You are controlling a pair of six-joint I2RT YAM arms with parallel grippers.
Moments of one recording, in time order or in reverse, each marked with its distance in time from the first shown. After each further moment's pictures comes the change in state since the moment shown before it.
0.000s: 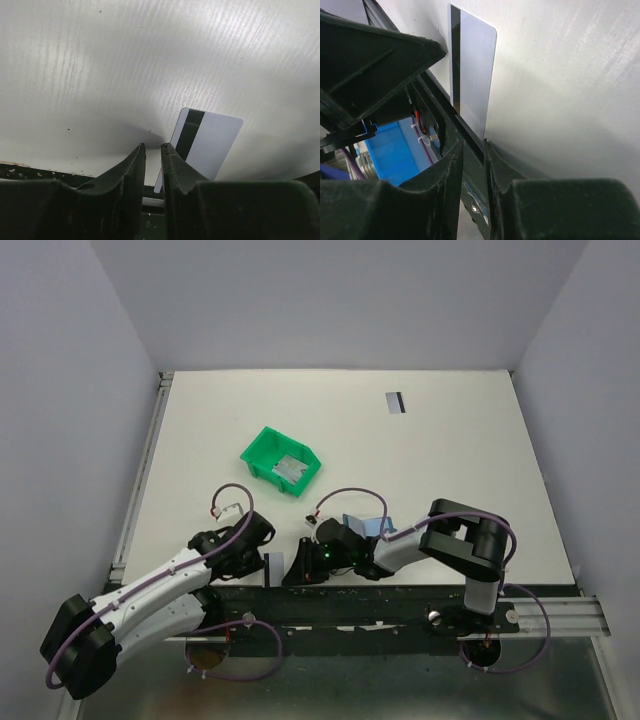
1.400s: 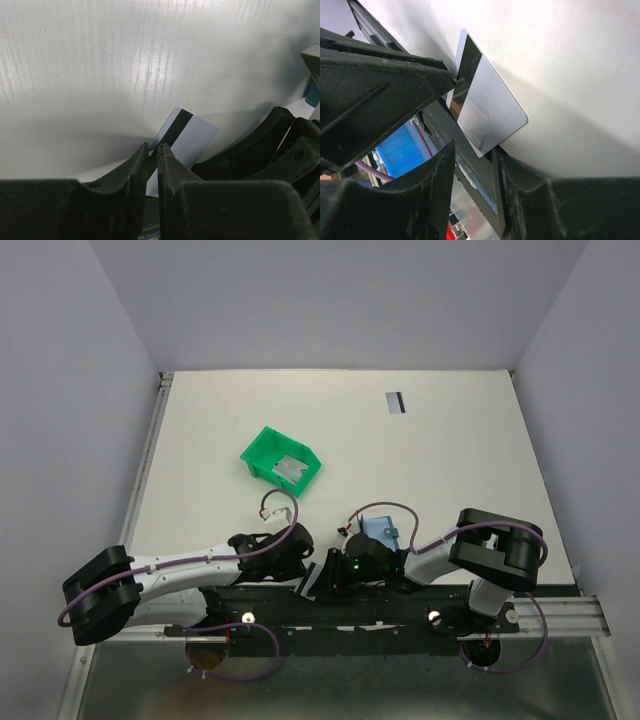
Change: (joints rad) left arm -0.340 0.283 0.058 0.355 0.086 -0.143; right arm 0.003 -0.179 -0.276 0.046 0.035 0.127
